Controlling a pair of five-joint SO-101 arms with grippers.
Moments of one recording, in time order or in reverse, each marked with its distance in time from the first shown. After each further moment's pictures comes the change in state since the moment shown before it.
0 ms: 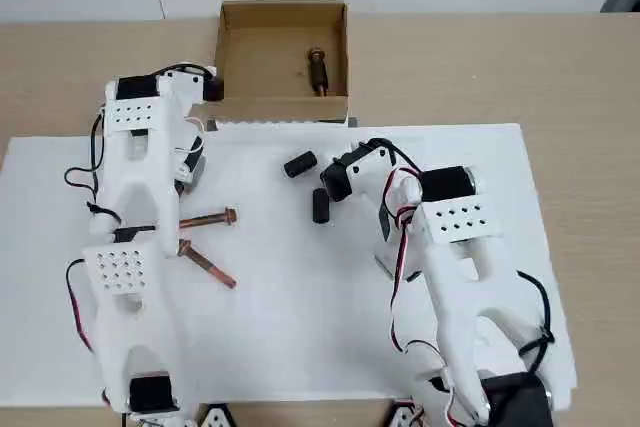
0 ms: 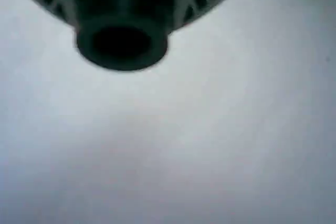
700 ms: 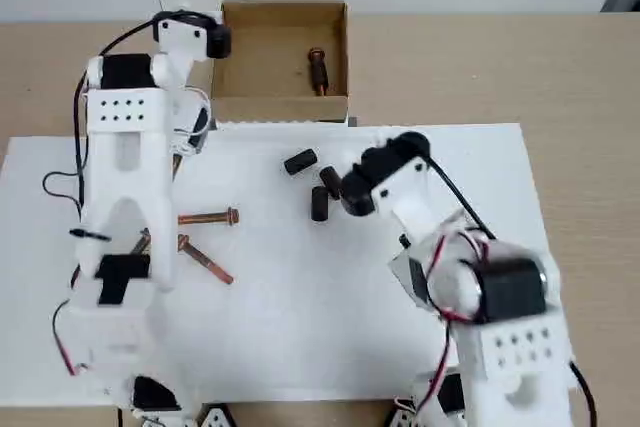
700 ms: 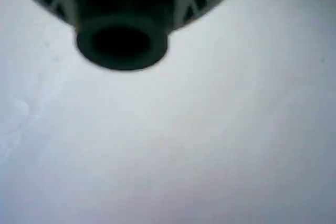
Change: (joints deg) left arm 5.5 -31.1 13.3 1.3 2.5; right arm 0.0 -34.2 0.0 7.0 0.0
